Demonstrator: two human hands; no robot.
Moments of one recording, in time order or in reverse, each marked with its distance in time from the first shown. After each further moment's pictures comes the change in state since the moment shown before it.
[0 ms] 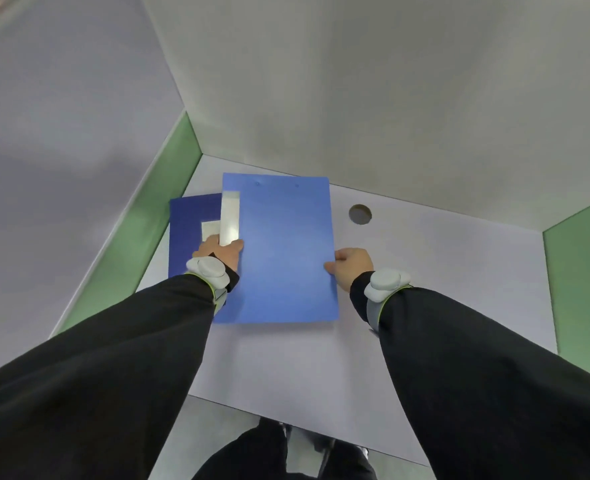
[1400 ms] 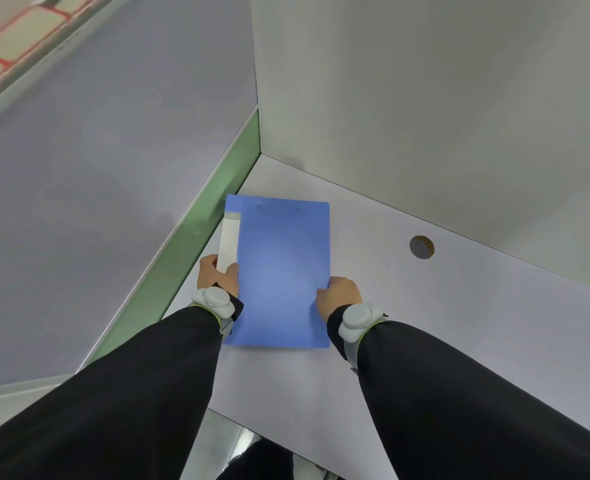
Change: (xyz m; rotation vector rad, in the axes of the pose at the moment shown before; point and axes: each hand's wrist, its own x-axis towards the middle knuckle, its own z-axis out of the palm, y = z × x) left_hand 0.071 -0.094 -0.032 -0.327 0.166 -0.112; right_hand 0.006 -0.069 0.126 -0.515 -0.146 0.051
